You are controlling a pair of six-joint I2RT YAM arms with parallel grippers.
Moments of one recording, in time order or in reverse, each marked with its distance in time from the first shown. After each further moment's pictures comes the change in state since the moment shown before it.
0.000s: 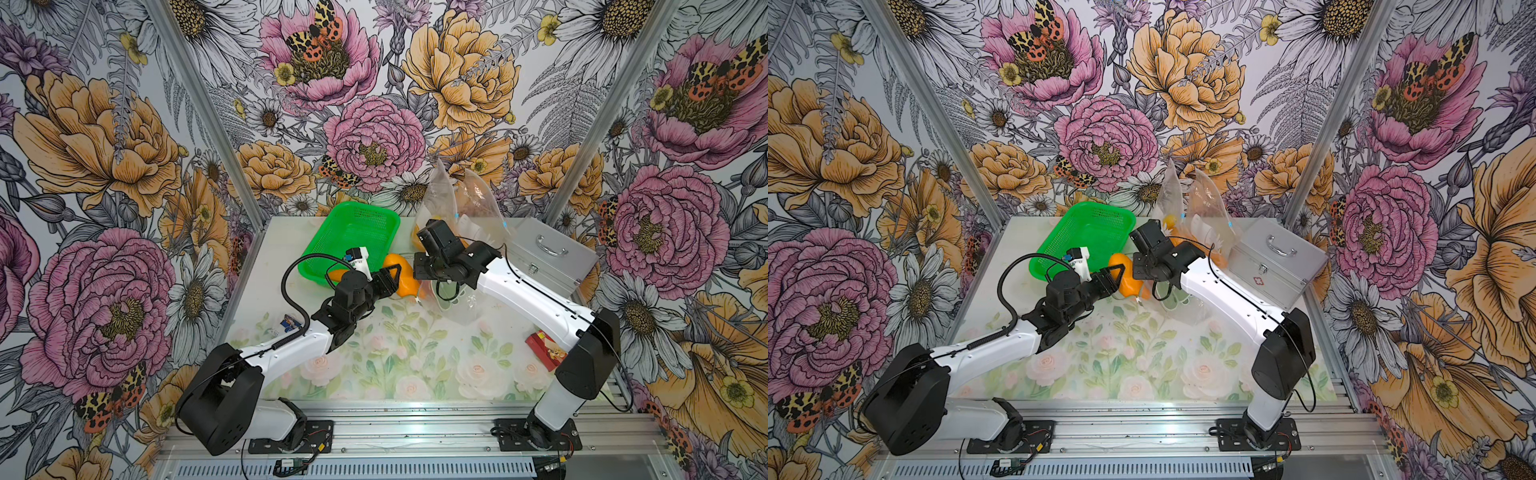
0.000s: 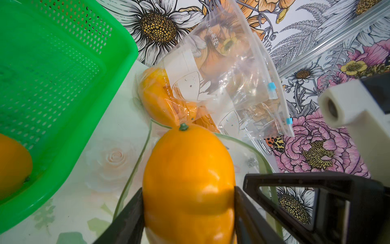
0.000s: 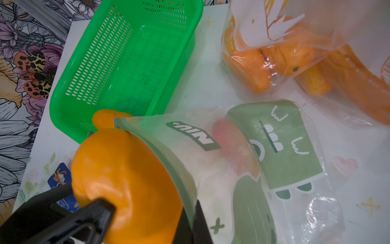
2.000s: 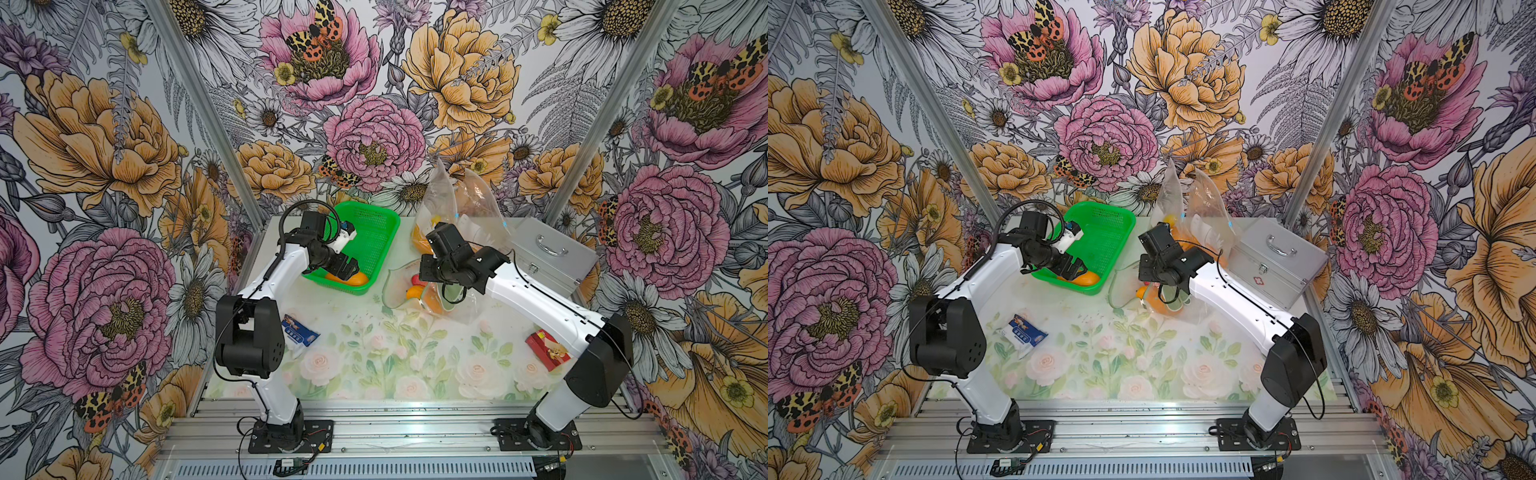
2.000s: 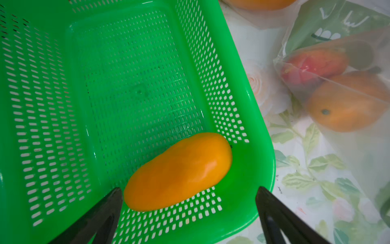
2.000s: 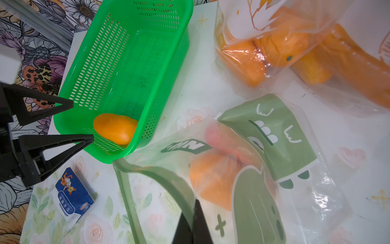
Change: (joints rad) left arm 0.520 0.426 0.791 -1.202 0.383 1.305; right arm -0.031 -0.067 -0.112 0.064 -0.035 0.040
